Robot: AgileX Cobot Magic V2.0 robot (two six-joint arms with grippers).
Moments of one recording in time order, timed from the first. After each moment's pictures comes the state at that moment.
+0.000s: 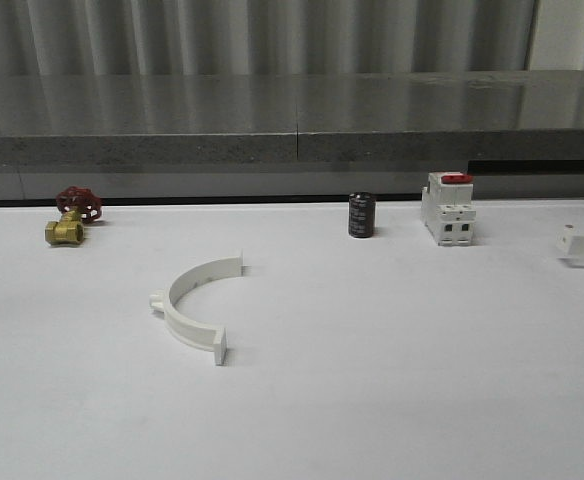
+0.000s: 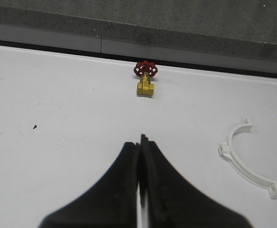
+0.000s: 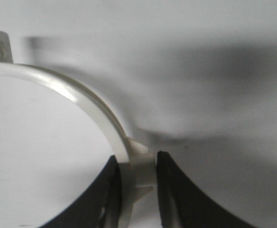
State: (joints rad) left arm -0.20 0.38 -0.41 0.26 0.50 -0.46; right arm -0.17 1.85 -1.16 0.09 0.61 -0.15
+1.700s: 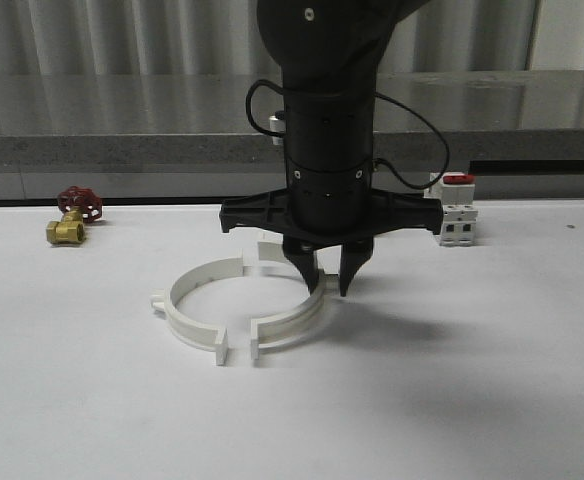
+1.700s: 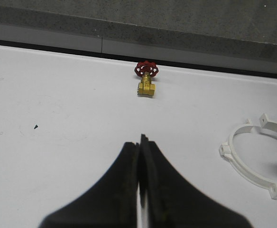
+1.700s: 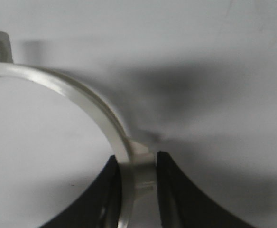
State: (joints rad) left arm -0.20 0.38 -0.41 0.26 0.50 -0.46; right arm 0.69 2.07 -1.51 -0.38 0.80 1.04
